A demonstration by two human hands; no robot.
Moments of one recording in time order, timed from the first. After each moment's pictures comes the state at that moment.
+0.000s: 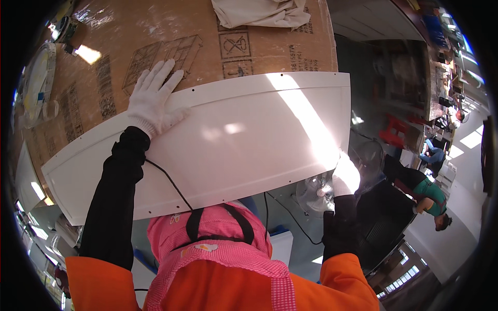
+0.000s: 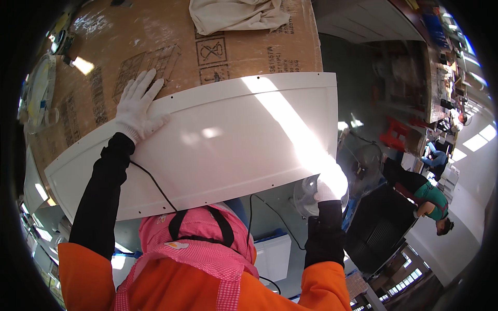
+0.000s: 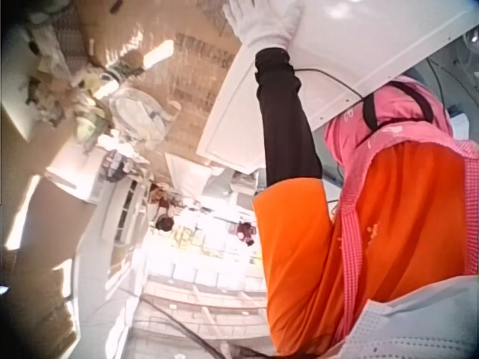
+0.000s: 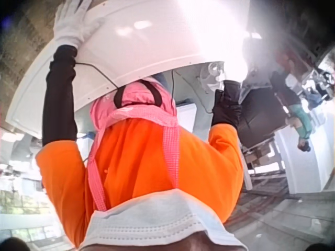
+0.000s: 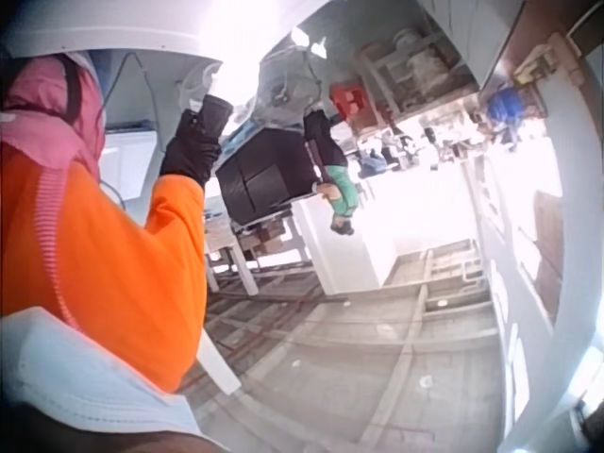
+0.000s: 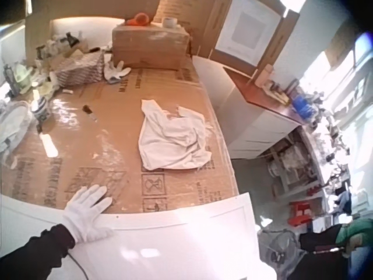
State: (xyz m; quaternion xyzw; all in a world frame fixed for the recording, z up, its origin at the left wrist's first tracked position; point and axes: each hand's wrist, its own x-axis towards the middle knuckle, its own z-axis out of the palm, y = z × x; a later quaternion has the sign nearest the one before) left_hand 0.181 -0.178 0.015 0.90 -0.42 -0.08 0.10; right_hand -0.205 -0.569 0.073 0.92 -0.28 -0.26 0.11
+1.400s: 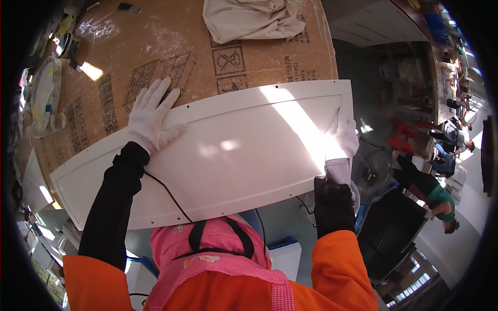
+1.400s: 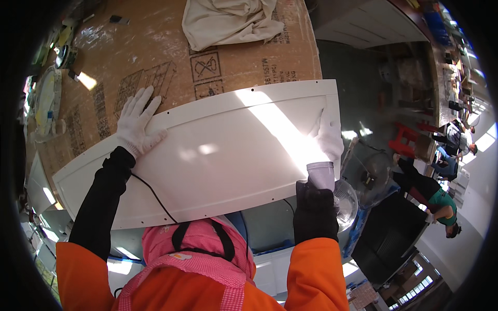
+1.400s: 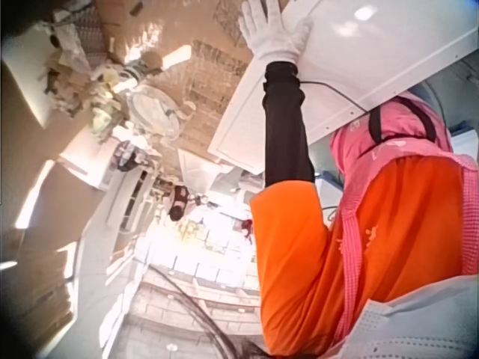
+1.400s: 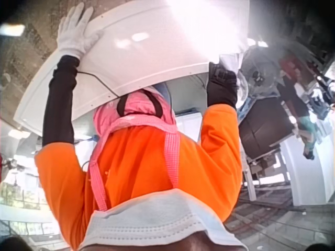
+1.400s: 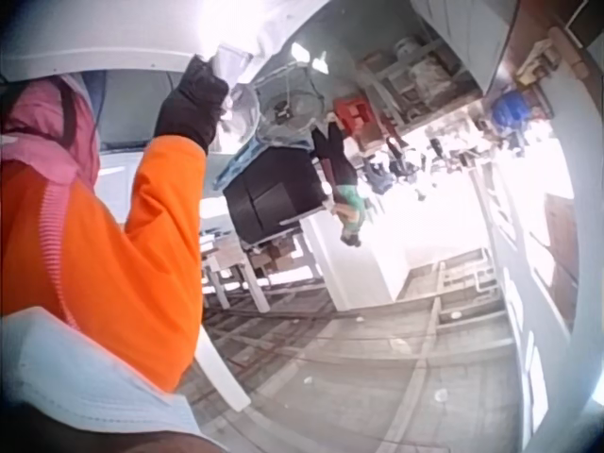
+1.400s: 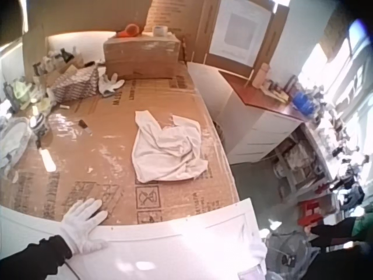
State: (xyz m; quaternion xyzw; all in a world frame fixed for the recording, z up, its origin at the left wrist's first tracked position) left_hand 0.182 -0.181 0.015 0.88 -0.45 -0.06 0.11; right_hand -0.079 -0.603 -0.007 0.91 -0.41 0.02 0.03
